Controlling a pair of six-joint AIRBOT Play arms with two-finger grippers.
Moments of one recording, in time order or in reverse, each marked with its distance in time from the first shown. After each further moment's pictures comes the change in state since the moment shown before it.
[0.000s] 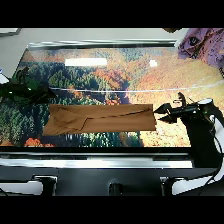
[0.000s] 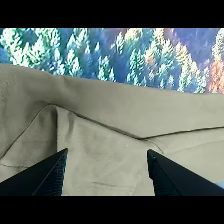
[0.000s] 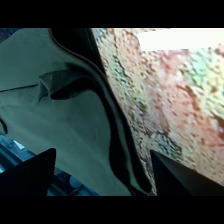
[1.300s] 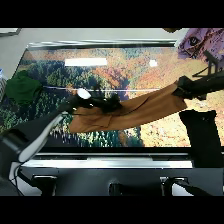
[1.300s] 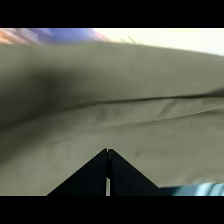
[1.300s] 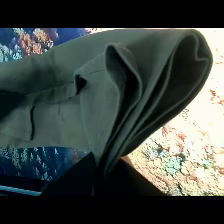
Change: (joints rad) left arm -0.755 -0.294 0.021 -0.543 0.524 -0.147; right arm 0.159 0.431 0.397 -0.397 0.203 0.428
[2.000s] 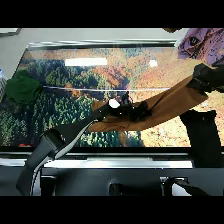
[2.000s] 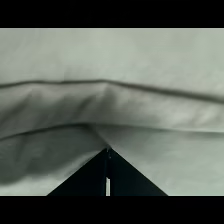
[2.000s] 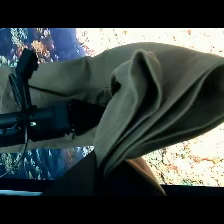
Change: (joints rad) left arm -0.220 -0.312 0.371 -0.215 0.067 -0.087; right arm 0.001 0.034 0.232 -0.090 0.159 0.071
